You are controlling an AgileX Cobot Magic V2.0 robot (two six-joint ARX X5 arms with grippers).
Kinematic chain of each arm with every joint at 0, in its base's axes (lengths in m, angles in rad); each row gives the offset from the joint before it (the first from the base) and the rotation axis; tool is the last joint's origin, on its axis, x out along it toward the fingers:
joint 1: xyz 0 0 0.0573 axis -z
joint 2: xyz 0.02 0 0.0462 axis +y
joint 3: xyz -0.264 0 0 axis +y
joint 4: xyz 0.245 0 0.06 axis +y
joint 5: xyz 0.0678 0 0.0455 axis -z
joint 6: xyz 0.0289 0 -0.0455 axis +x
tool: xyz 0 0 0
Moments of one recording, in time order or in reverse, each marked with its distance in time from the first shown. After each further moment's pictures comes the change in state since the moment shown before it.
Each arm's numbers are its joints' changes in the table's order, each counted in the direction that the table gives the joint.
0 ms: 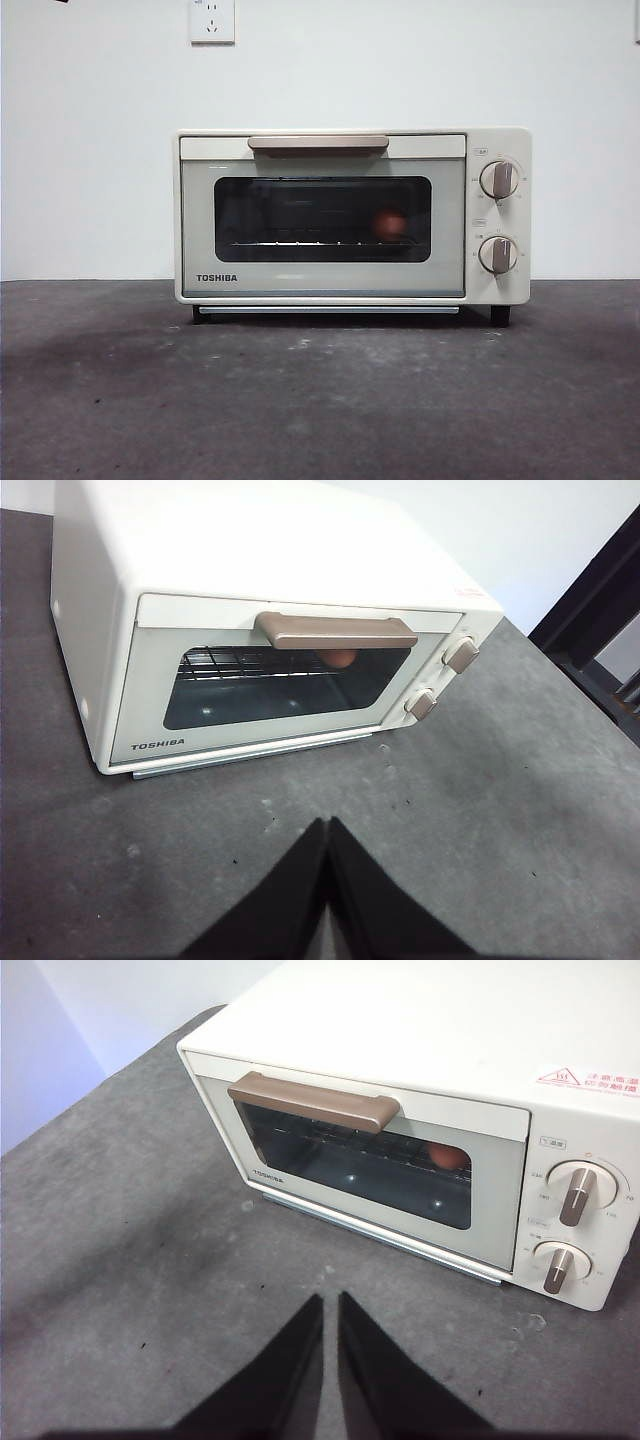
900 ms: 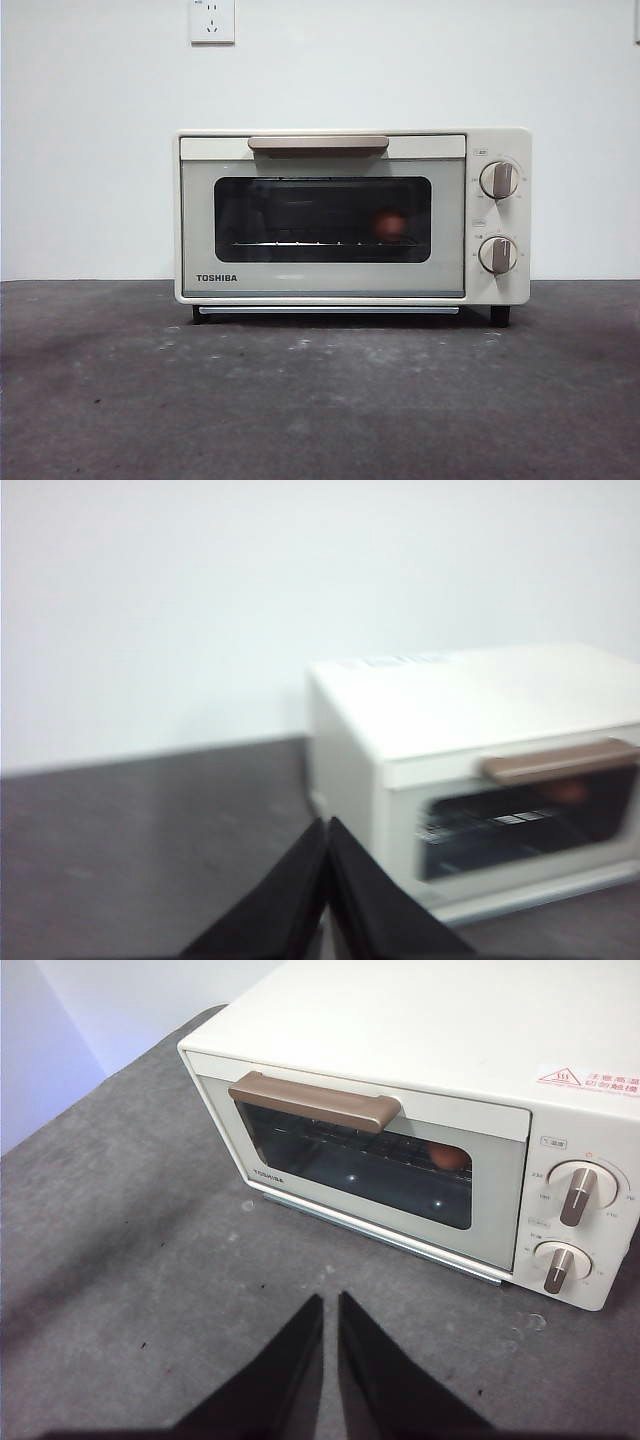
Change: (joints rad) left arm -0.189 -0.254 0.215 -0.298 -0.230 0.296; right arm 0.000 0.000 0.000 0.000 0.000 0.000
